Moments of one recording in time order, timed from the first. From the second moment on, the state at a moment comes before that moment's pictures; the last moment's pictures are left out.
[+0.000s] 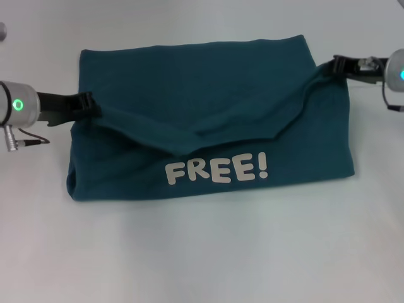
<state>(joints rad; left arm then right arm) -0.91 -1.97 0.78 0.51 2.38 0.87 -2.58 0.84 1.96 -0.72 -0.55 -2.29 -0.71 2.40</state>
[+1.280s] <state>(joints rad) -0.92 -2.00 0.81 0.53 2.41 0.74 -2.59 0.90 1.94 -0.87 -0.48 -2.35 -0.54 2.42</state>
